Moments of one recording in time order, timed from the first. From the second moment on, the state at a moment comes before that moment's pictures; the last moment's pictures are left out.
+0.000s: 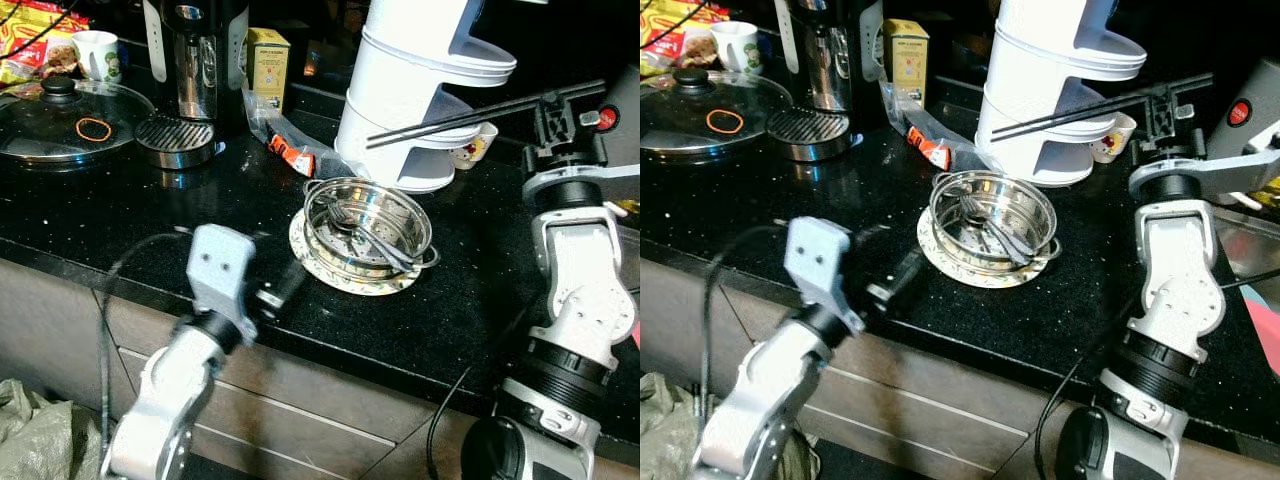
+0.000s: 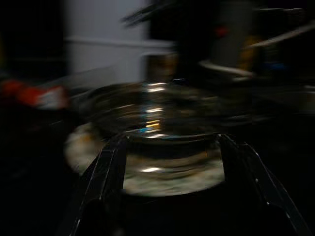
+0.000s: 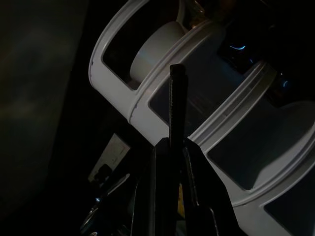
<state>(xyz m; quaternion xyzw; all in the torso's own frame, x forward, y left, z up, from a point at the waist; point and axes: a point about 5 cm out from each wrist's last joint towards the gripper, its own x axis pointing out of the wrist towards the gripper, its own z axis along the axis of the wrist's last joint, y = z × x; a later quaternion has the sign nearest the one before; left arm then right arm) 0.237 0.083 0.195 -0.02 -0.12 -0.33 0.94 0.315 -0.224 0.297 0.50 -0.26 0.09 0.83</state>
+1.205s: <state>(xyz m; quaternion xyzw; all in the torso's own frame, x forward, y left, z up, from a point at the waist) 0.236 0.085 0.194 -0.01 -0.11 -0.33 0.94 0.315 -0.210 0.300 0.47 -0.26 0.11 0.83</state>
